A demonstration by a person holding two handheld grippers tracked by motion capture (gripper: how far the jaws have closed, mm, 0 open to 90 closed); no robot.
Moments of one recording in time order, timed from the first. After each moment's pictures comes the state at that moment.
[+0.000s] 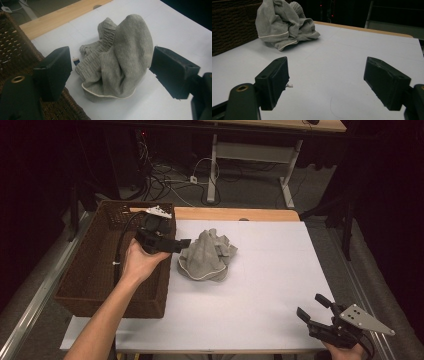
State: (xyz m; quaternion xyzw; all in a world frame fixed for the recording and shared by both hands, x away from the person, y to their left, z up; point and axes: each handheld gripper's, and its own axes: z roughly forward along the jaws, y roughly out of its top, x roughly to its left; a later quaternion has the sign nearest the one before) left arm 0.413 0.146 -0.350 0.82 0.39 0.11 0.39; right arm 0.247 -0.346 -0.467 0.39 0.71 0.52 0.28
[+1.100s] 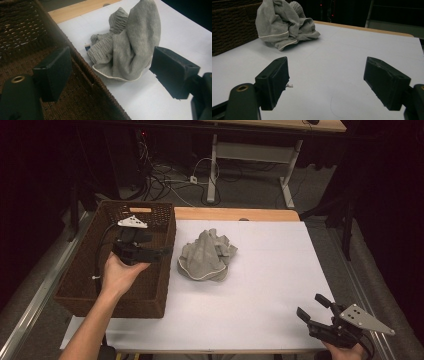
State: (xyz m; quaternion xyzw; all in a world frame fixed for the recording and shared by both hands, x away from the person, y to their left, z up) left arm 0.382 0.194 -0.363 0.80 0.42 0.12 0.41; right arm 0.247 -0.346 -0.467 0.39 0.71 0.52 0.28
